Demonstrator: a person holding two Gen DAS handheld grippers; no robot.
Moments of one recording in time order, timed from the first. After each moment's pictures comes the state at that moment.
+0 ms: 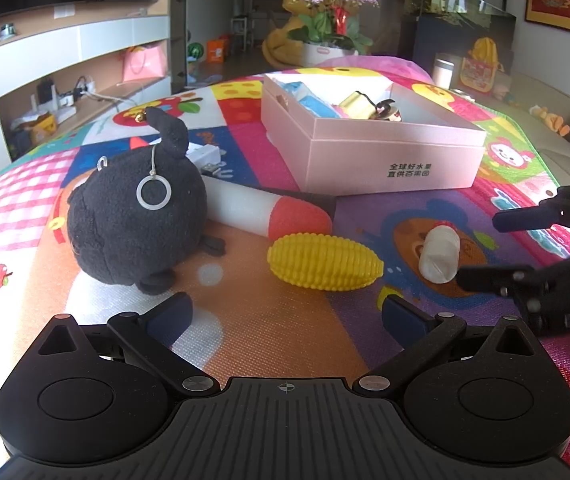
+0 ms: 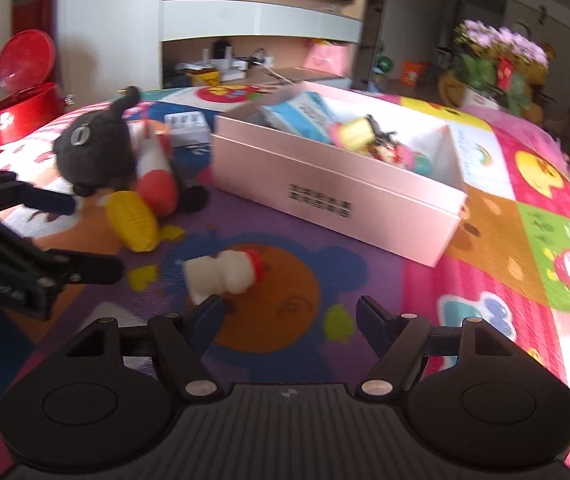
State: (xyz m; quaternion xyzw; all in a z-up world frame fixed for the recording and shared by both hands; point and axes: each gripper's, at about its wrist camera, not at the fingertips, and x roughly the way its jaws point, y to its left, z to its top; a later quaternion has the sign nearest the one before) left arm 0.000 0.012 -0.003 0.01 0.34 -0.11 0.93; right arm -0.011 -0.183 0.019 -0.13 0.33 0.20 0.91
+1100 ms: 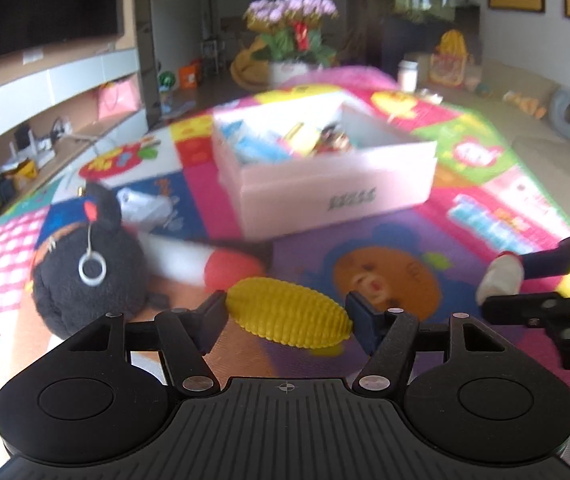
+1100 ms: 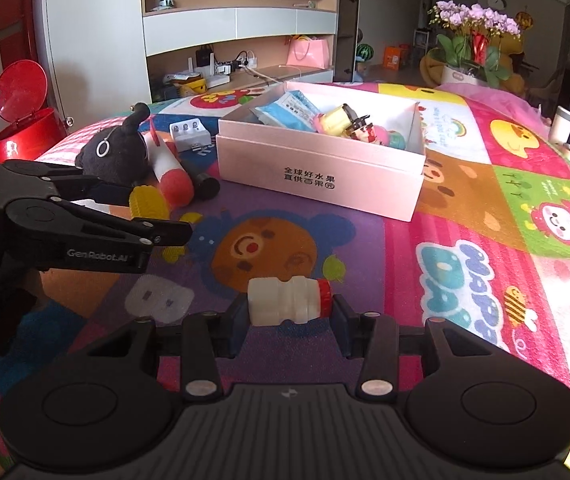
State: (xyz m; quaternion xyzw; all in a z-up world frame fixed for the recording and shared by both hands) left arm -0.008 -0.029 0.030 0.06 0.30 -0.15 0.94; right arm -0.058 -0.210 0.041 -0.07 0.35 0.17 0.92
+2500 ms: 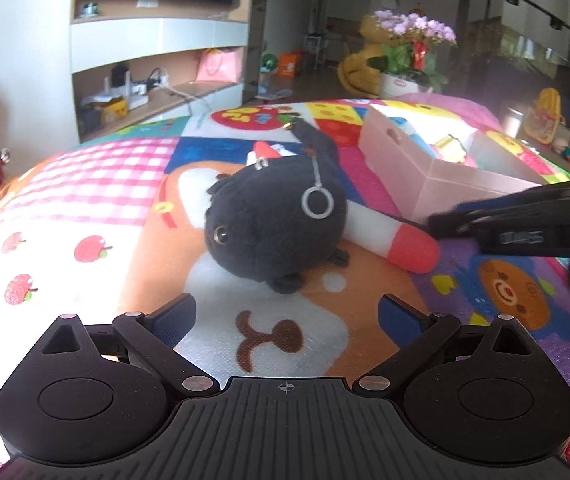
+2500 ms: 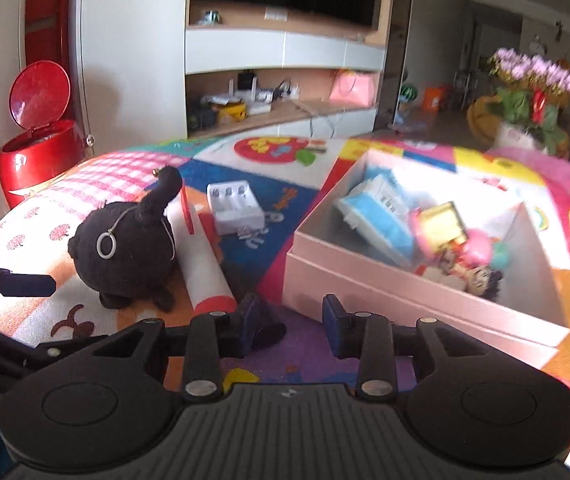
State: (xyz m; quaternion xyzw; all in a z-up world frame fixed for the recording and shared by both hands) left arm -0.008 0.071 0.009 -0.04 0.32 -0.02 0.95; right arm 0.049 -0.105 0.033 -0.10 0.32 0.23 0.91
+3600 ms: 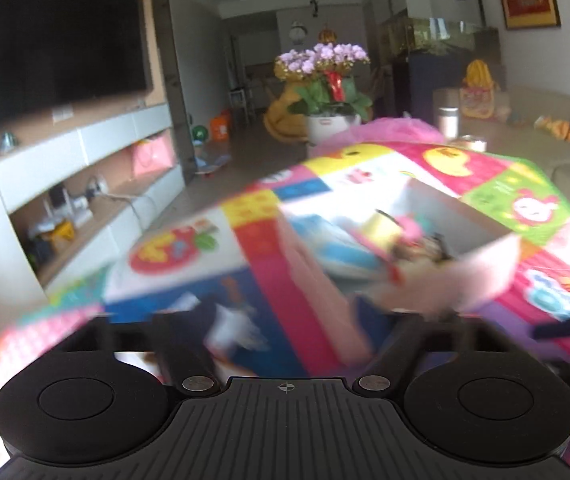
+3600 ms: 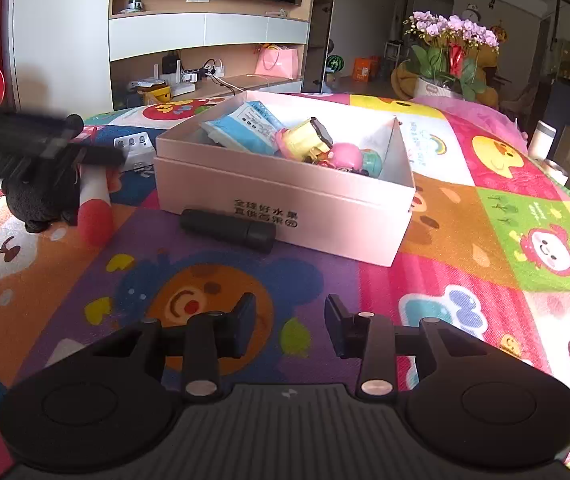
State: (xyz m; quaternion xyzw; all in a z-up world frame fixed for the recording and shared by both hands) left arm 0.072 -0.002 0.076 0.10 0.24 -0.09 0.96; right arm -0.004 -0.197 0.016 -0.09 0.33 0.12 0.93
